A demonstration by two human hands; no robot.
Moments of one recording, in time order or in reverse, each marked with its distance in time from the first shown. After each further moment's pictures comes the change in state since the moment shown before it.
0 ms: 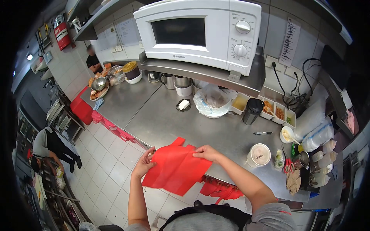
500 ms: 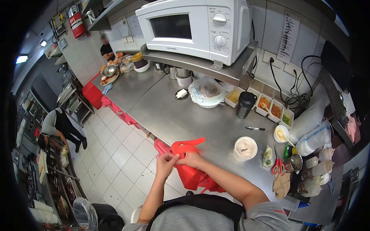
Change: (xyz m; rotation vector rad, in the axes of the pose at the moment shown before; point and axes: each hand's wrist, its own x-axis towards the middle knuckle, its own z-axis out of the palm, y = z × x) left_hand -0.041 -0.041 0.211 0.179 0.482 0.076; right_hand -0.096 0.006 0.041 -0.165 0.064 -0.401
